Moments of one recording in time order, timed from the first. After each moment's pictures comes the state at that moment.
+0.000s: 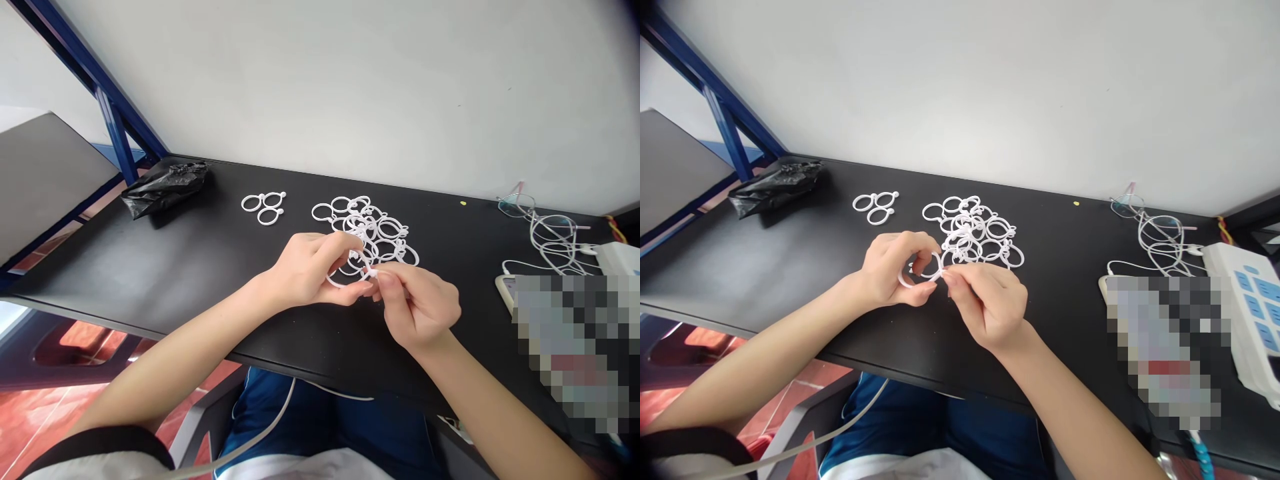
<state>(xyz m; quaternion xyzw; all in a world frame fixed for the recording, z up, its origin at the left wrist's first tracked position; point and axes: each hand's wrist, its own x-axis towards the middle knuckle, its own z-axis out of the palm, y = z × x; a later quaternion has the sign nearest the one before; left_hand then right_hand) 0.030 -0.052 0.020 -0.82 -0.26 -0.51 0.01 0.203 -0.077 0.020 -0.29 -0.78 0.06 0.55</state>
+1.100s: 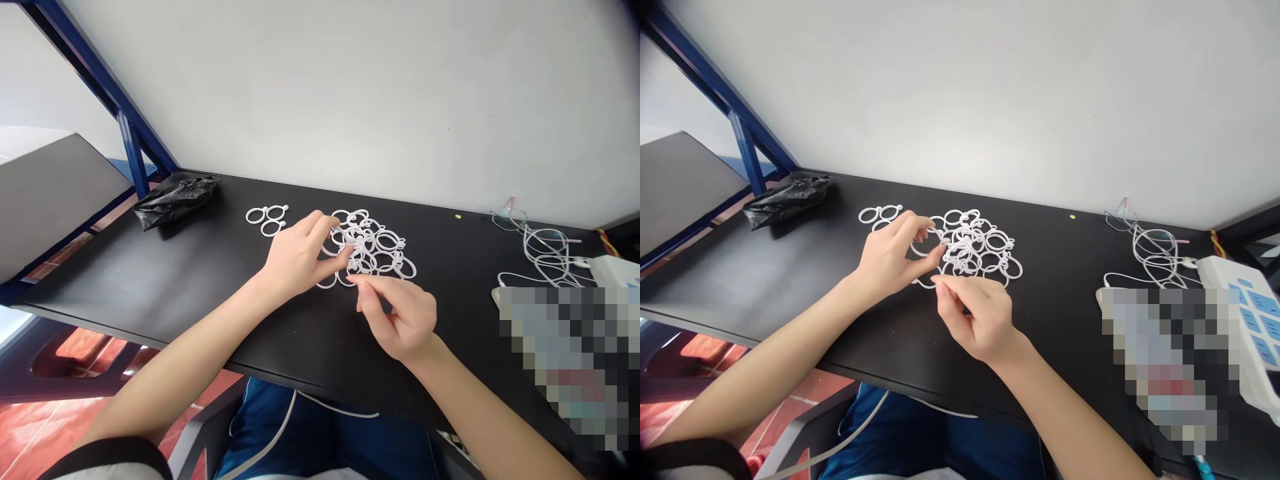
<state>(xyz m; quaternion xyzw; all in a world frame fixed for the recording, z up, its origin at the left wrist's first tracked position) 0.020 -0.041 0.022 -0.78 -0.47 -0.40 0.11 0.198 -0.079 0.023 -0.28 -0.80 0.07 0.53</state>
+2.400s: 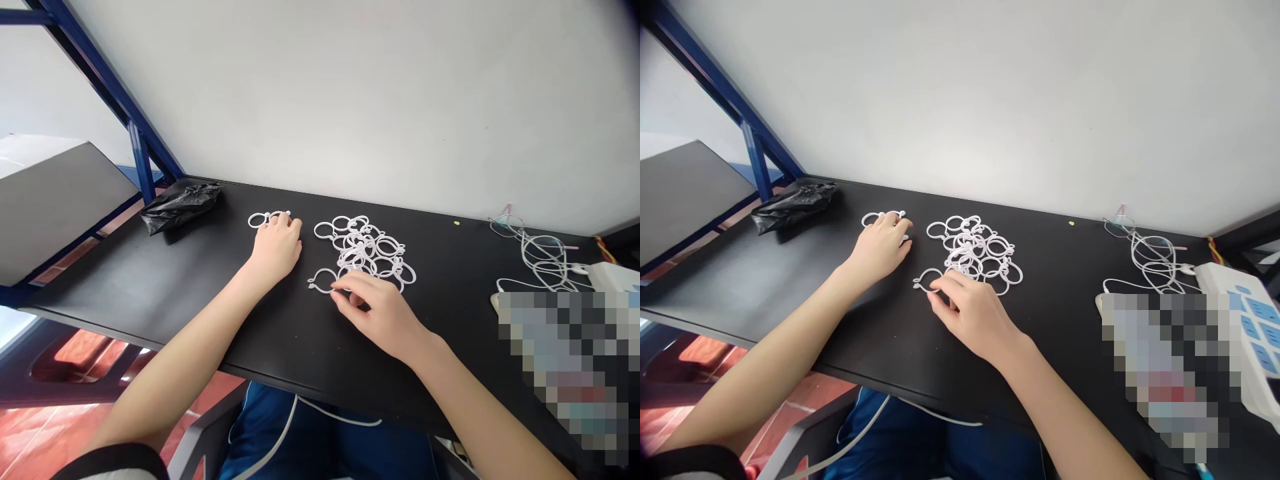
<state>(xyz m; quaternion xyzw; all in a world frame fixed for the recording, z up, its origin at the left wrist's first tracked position) -0.013 -0.018 0.017 -0.73 -0.67 -0.03 0.07 0.201 -0.069 0.013 -0.35 -0.86 0.25 0.28</state>
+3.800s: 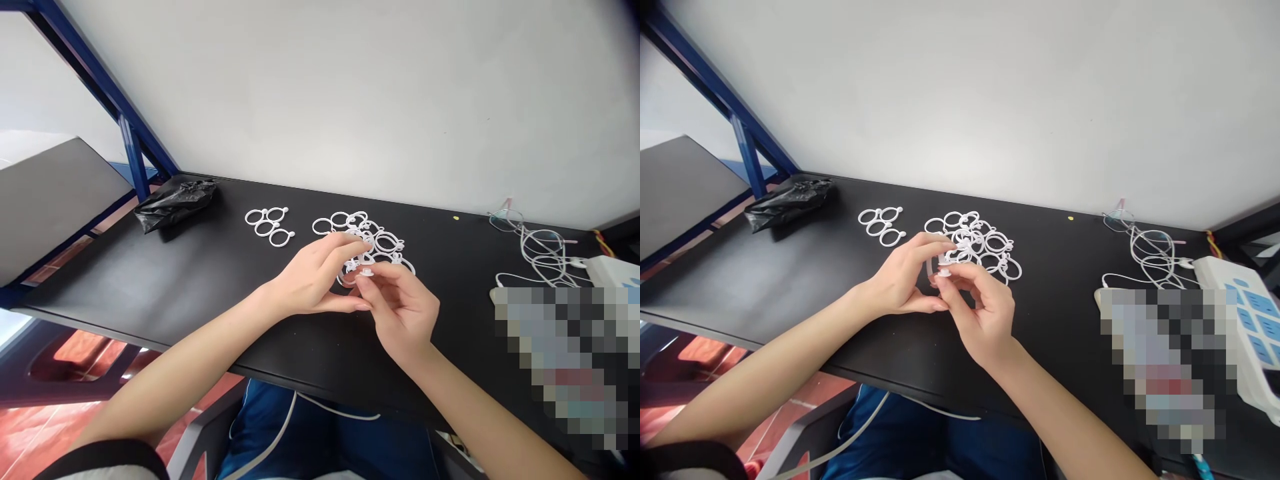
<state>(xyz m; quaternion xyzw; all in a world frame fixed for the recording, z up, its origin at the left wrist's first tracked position) 0.023 -0.042 0.013 -0.86 -0.21 -0.47 -0.01 0.189 -0.086 0.018 -0.34 -0.66 0.32 0.58</state>
